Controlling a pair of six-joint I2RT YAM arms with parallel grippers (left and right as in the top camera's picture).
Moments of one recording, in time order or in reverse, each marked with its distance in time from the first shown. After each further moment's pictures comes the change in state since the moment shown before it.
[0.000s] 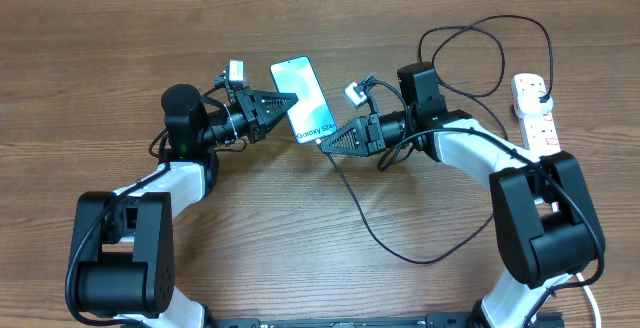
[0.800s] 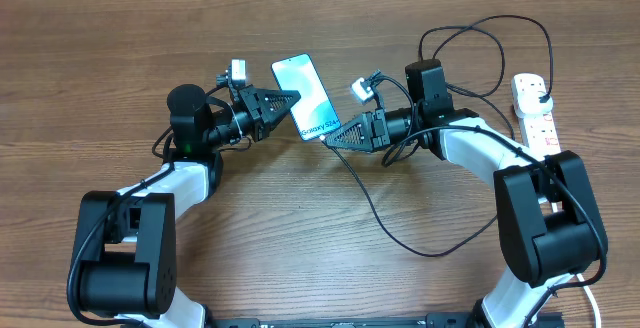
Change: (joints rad) left arm -0.026 0.000 0.000 0.000 -0.073 -0.003; right arm -0.023 0.000 0.000 0.016 0.017 0.024
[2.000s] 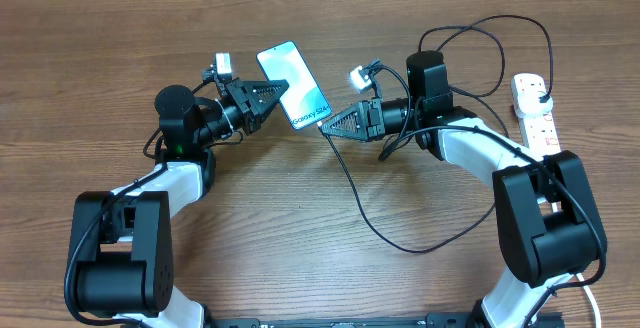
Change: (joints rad) left arm 0.046 0.003 0.000 0.093 -0.031 -0.057; right arm 0.005 0.000 -0.001 0.228 0.045 0.212
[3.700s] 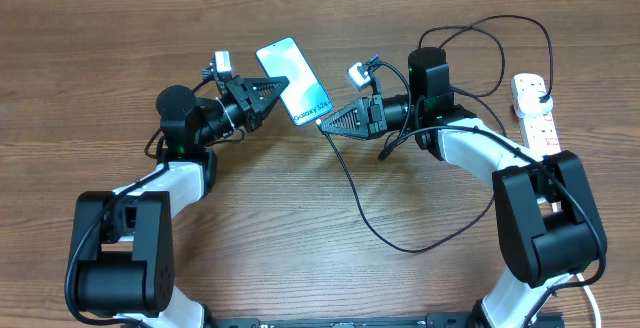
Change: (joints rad) left arm -0.008 0.001 0.001 0.036 -0.026 -0.034; right arm 0.001 0.000 -0.002 0.112 -0.056 0.119
